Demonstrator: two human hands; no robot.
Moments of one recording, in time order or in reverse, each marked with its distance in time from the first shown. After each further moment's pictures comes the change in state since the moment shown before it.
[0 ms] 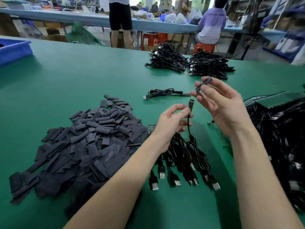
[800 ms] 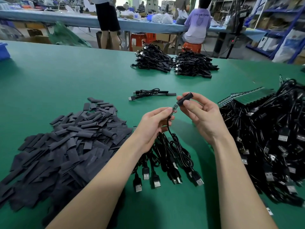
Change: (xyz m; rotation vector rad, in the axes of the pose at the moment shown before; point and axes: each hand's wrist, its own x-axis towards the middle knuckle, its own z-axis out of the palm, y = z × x) left_hand 0.001 0.002 -0.005 -0.008 -0.078 -0.036; right_hand -0.009 0.026 -0.030 0.058 -0.018 0.016
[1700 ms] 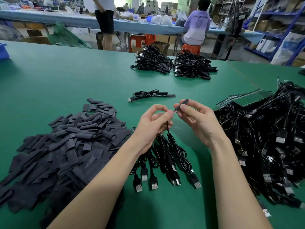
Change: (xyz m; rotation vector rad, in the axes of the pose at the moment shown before) left_hand -0.001 -0.005 -0.002 -0.017 -0.006 0.114; right_hand 0.002 0.006 -0.003 0.029 0.066 0.164
